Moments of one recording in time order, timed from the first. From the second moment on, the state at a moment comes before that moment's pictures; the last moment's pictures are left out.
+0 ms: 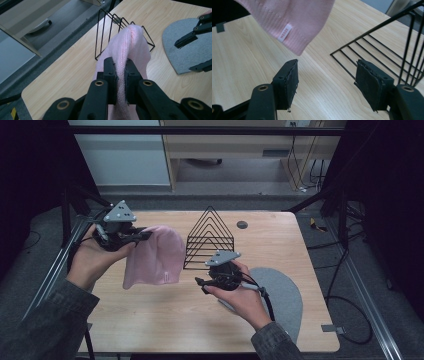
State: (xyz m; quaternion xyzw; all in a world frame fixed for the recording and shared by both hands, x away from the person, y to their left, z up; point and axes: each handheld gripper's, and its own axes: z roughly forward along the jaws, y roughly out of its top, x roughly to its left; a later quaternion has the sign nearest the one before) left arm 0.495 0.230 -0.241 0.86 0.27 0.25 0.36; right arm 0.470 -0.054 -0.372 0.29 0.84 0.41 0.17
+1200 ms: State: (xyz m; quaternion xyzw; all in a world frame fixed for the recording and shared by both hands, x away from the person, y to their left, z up) left arm 0.507 0.190 -0.203 0.86 0.24 0.25 0.38; right arm 0.490 -0.030 -0.381 0.29 0.85 0.42 0.15
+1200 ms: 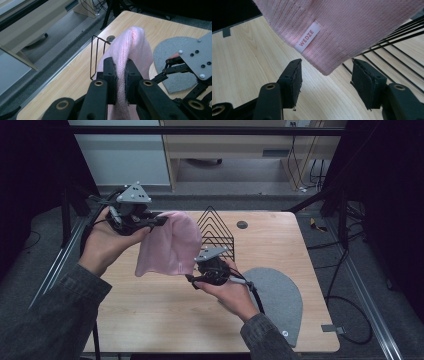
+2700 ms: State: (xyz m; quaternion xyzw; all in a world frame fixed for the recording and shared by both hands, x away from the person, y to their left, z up) left arm 0.558 0.161 -0.176 0.81 0.25 0.26 0.46; right arm 0.543 -0.104 -0.306 0.29 0.83 0.45 0.17
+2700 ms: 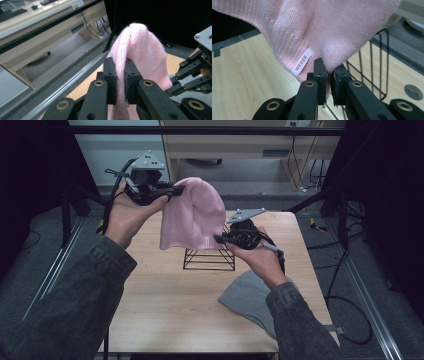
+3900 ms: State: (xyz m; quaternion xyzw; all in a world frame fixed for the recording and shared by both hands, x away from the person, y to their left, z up) left arm 0.611 0.119 -0.198 0.80 0.23 0.28 0.48; right arm 0.591 -0.130 -0.315 0.35 0.79 0.44 0.23
